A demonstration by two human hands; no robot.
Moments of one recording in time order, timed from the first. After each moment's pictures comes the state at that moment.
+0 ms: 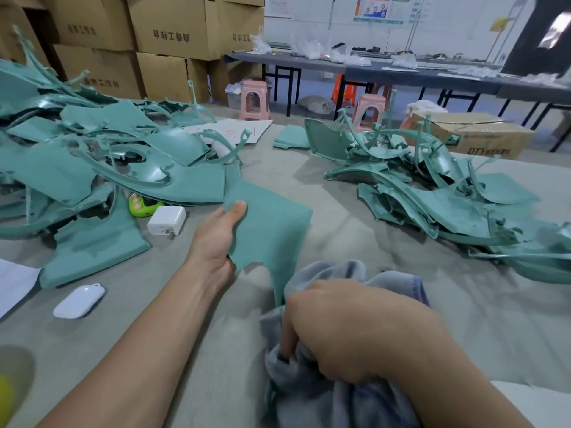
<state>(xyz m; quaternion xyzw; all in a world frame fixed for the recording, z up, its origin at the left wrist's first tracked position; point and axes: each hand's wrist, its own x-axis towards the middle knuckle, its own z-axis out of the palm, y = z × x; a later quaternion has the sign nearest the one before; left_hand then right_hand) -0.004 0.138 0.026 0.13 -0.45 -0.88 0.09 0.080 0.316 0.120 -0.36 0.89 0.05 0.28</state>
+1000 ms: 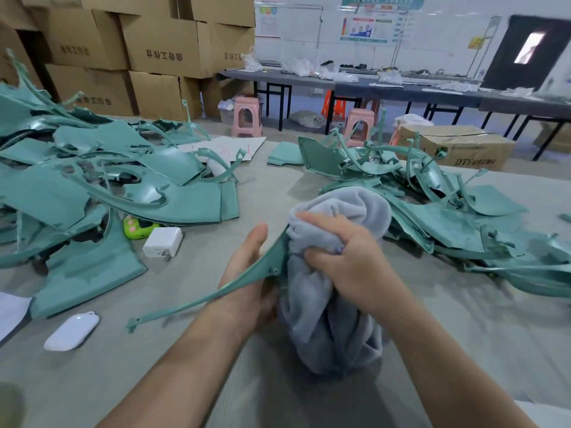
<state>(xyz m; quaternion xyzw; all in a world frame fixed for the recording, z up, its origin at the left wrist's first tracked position) 0.016 0.180 0.028 0.00 -0.33 -0.93 -0.14 0.002 0.341 0.074 -0.24 0.82 -0.51 -0.06</state>
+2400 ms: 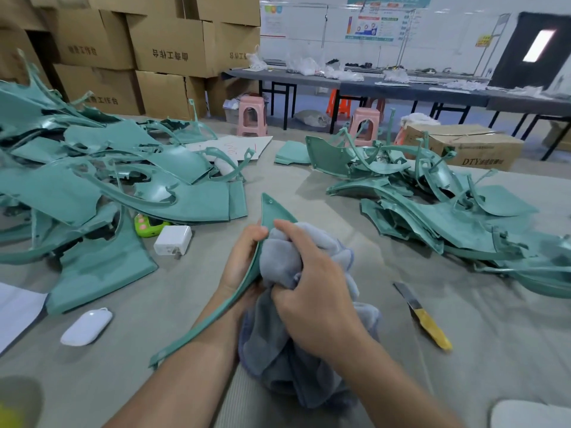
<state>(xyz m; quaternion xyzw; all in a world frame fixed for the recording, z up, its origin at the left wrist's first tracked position) 0.002 0.151 0.027 0.02 -0.45 -0.89 -0.01 0.050 0.286 0.055 -0.20 0.85 -0.49 -0.05</state>
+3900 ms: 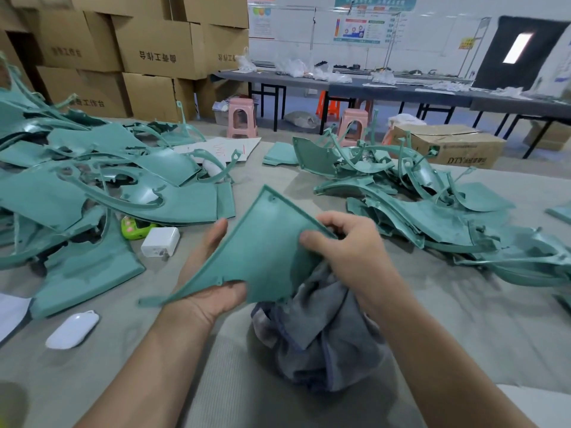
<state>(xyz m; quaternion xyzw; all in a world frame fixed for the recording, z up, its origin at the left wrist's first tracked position) 0.019 0.135 0.042 -0.16 -0.28 -0.94 -0.15 0.006 0.337 0.078 -0.13 0.78 -0.60 -0.05</state>
